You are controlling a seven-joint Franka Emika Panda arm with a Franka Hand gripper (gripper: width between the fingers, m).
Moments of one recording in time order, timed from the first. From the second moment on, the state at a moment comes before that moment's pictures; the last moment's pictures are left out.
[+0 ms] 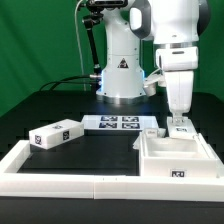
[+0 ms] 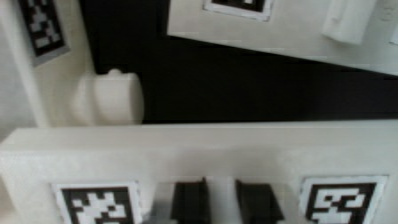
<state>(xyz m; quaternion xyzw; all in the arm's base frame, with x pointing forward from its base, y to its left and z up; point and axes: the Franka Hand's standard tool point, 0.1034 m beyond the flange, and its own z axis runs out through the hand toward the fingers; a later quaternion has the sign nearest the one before) 0.477 0.099 0.059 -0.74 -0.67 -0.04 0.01</state>
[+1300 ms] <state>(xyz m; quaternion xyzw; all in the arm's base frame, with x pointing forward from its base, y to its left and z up) 0.535 0.090 0.058 -0.73 -0.69 -0.05 0.01</state>
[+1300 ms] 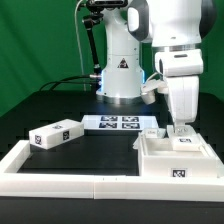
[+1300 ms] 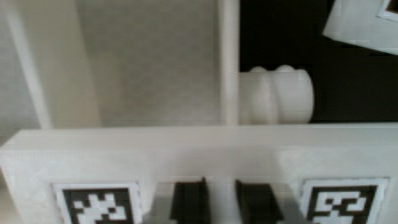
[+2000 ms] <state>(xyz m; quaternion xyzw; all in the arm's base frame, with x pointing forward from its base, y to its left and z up) 0.592 0.087 0.059 -0.72 -0.69 -0.06 0.01</state>
